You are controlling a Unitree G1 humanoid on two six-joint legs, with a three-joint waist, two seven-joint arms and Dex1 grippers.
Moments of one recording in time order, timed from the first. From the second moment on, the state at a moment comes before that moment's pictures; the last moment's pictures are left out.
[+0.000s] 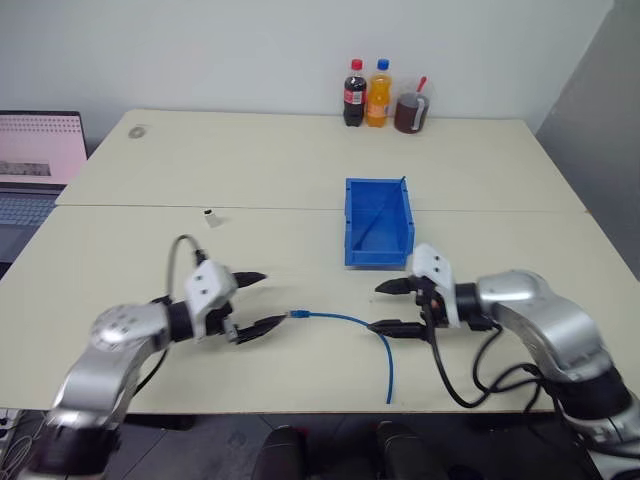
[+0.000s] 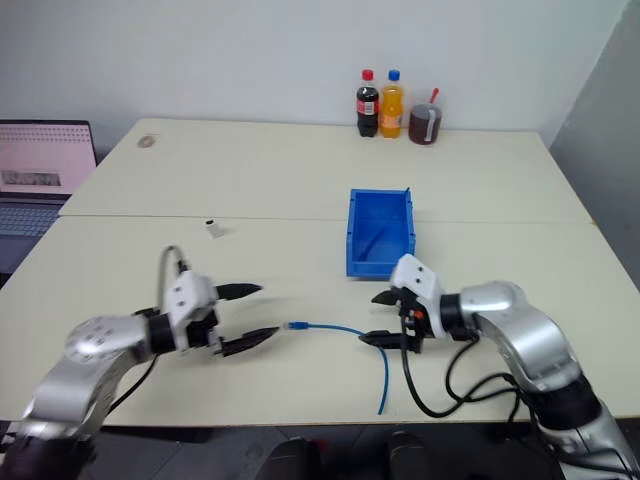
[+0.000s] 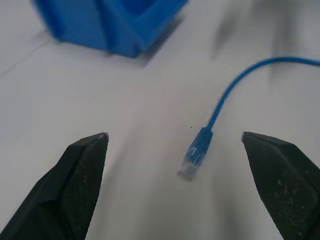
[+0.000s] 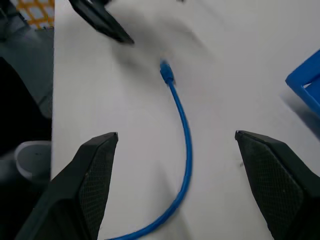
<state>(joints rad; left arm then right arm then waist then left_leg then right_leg) -0.23 0.73 -0.04 0.01 -0.27 0.11 -1.15 -0.34 -0.61 0.10 -0.54 0.42 0.96 0.98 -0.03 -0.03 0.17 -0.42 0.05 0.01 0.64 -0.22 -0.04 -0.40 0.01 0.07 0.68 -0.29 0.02</state>
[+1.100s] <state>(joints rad) -0.68 0.58 -0.24 0.88 -0.10 -0.52 -1.57 -0.17 -0.65 -0.10 -0.77 0.65 1.14 0.62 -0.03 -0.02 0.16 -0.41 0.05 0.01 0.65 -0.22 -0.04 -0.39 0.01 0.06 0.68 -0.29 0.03</state>
